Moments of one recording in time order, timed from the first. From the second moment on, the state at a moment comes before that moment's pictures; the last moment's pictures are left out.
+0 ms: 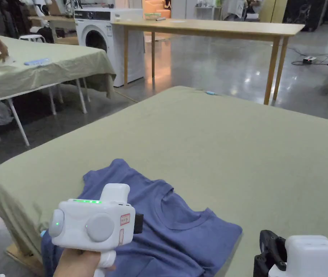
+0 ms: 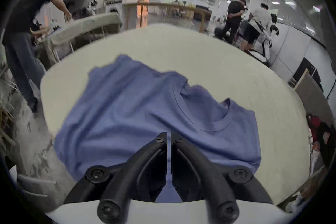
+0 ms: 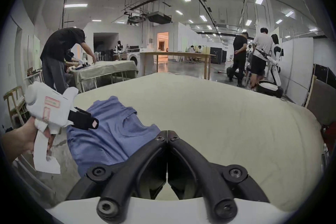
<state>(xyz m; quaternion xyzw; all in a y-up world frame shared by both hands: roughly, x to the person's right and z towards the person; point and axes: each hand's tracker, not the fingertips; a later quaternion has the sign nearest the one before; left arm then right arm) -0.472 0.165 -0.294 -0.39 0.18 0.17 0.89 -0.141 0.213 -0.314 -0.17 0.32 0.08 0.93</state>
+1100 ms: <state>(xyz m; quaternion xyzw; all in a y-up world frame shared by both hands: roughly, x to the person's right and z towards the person) -0.365 0.290 -0.348 -0.38 0.09 0.02 0.92 0.070 0.247 -0.269 -0.17 0.15 0.06 0.97</state>
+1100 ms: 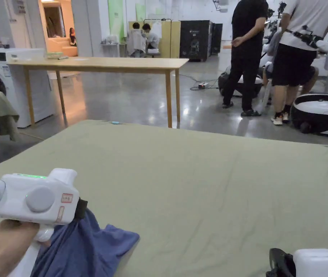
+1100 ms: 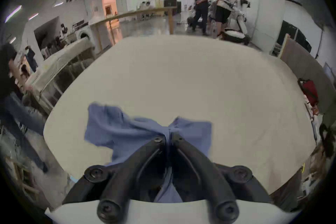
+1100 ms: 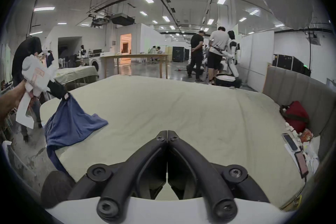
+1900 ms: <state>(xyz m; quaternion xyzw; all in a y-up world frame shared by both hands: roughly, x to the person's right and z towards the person) 0.055 0.256 -0.540 -0.38 -0.26 -0.02 0.89 0.198 0.223 -0.269 -0.21 -0.02 0.02 0.98</state>
